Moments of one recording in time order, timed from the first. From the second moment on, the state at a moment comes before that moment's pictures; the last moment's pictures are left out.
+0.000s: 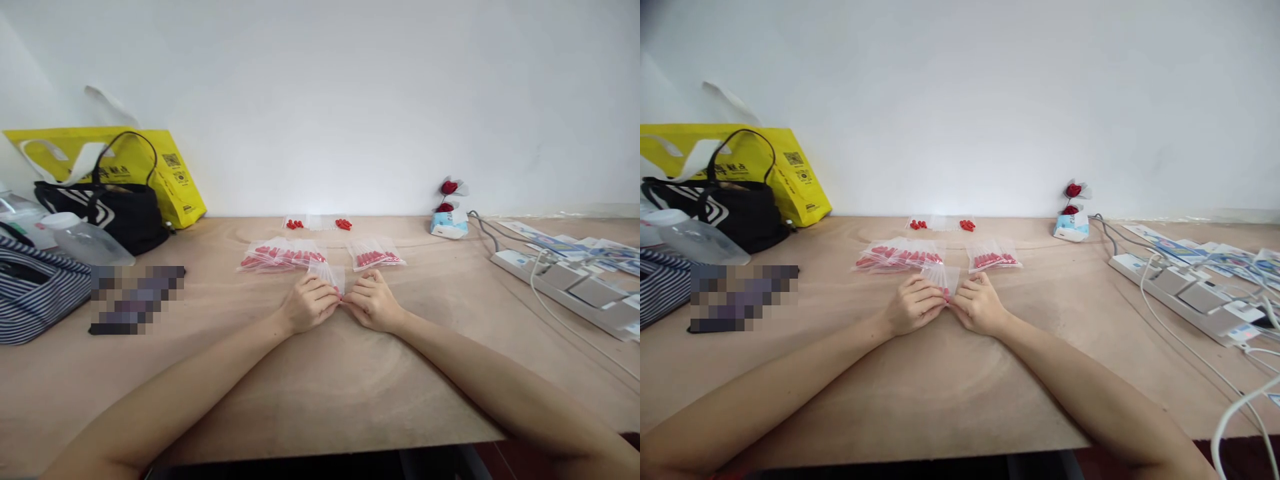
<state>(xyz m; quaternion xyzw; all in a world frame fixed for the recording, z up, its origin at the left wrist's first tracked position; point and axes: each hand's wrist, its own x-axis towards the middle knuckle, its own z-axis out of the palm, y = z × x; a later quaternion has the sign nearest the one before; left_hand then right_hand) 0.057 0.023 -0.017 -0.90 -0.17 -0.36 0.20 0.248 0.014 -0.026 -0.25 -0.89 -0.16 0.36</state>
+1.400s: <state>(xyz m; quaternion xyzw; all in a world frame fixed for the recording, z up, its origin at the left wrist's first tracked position) 0.002 0.093 -0.010 -0.85 -0.38 -0.25 0.27 0.306 0.096 -0.002 -0.37 -0.84 0.04 0.39</state>
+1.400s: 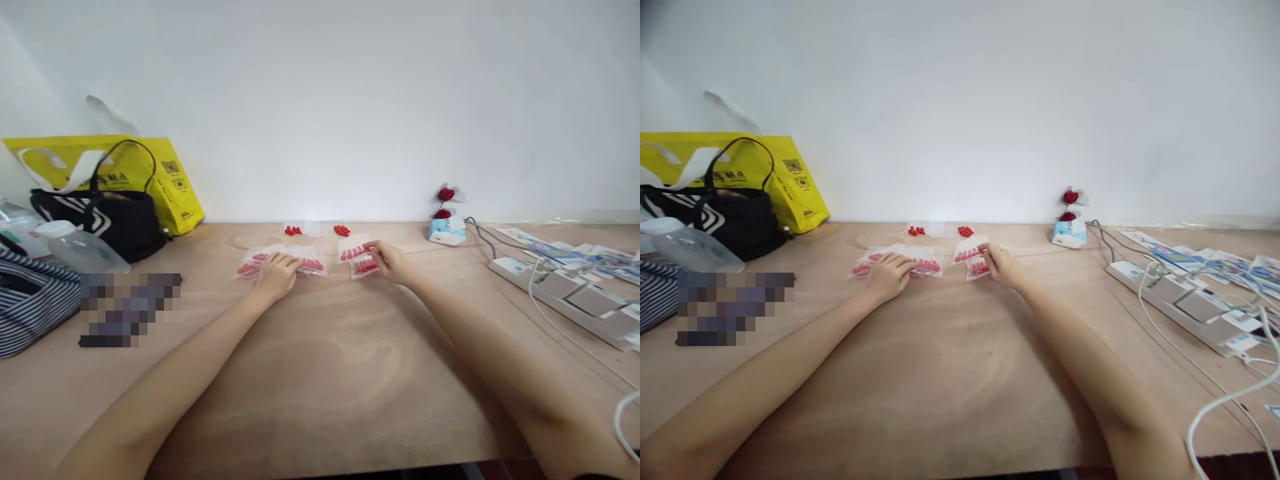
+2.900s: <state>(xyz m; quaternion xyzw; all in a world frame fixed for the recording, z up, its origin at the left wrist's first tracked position) 0.003 0.035 -0.014 -0.91 -0.16 -0.32 0.20 0.253 0.025 -0.026 -0.27 -0.89 -0.19 0.32</state>
